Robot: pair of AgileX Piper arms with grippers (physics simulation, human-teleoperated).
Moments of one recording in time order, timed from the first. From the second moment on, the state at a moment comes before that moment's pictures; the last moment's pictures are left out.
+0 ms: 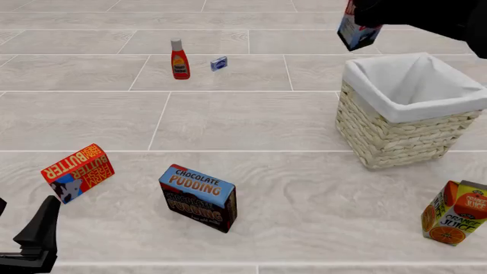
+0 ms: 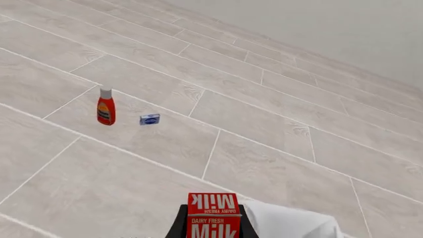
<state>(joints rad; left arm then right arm) 0.00 0.01 0.00 0.00 0.00 0.21 1.37 -1.37 0.20 -0.30</state>
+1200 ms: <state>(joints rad) 0.00 0.01 0.00 0.00 0.00 -0.08 1.39 -1.30 0.20 -0.35</state>
